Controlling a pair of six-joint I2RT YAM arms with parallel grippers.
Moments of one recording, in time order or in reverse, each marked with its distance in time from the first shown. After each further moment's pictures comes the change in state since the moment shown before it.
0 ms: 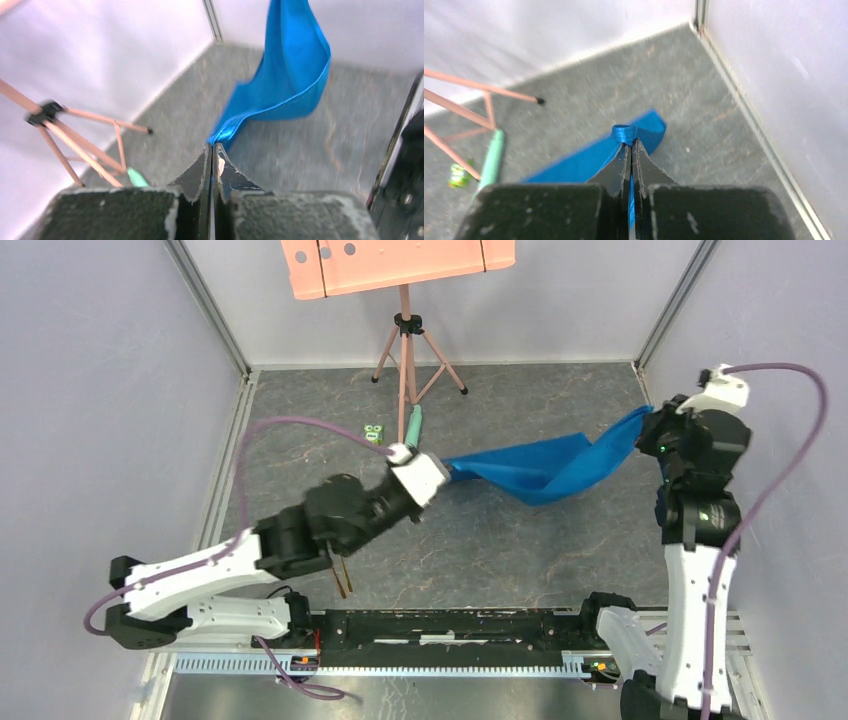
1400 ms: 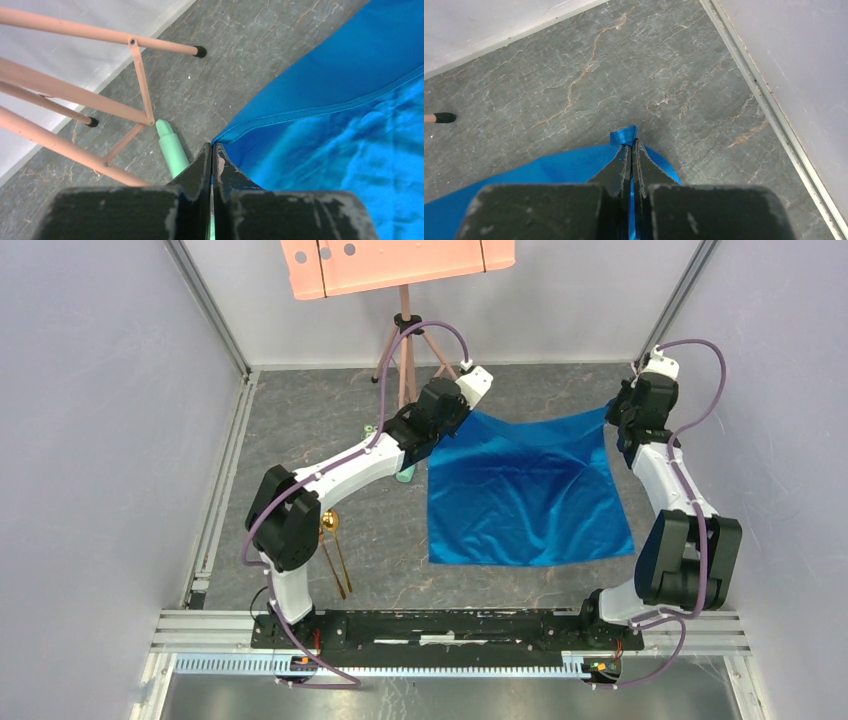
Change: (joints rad) left arm 0.539 0.814 0.401 0.070 0.135 -0.026; right arm 0.000 0.587 -0.084 0.534 0.081 -0.017
